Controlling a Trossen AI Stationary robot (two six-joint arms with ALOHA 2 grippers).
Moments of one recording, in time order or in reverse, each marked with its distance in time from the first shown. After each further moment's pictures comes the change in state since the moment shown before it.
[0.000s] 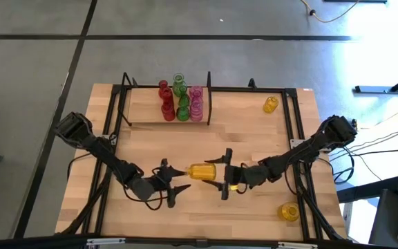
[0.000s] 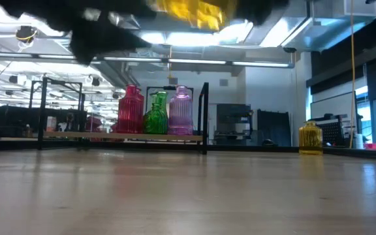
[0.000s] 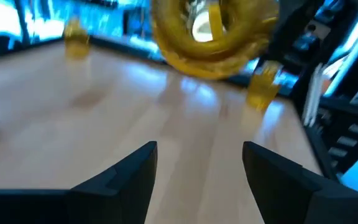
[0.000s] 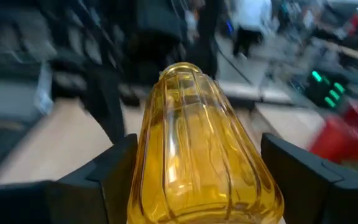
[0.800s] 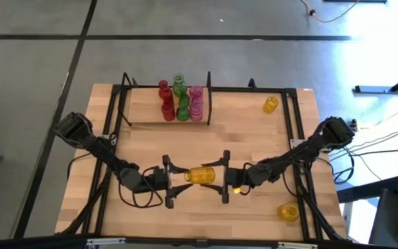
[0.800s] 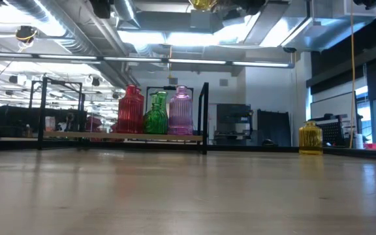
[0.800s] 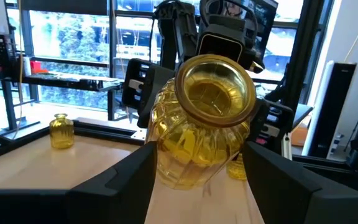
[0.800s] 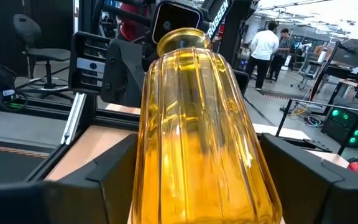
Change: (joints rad) left arm 0.010 0.002 0.000 0.469 0.026 0.440; right arm -0.002 0.037 -0.007 0.187 -0.075 -0.084
